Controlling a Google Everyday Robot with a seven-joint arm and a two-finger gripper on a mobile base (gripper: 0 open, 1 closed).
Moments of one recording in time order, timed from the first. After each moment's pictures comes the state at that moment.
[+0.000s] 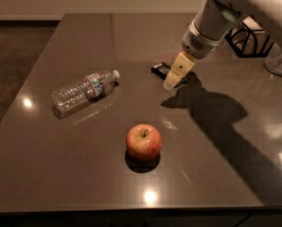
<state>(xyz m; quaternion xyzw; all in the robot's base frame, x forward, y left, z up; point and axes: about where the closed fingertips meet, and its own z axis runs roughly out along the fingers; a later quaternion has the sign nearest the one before) 0.620 -0.142 0.882 -0.46 0.86 0.06 0.19</state>
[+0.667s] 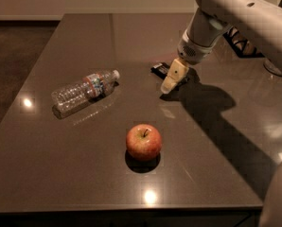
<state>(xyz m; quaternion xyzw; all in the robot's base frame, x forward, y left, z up) 0.641 -0.143 0.847 -0.43 0.89 0.05 0.15</state>
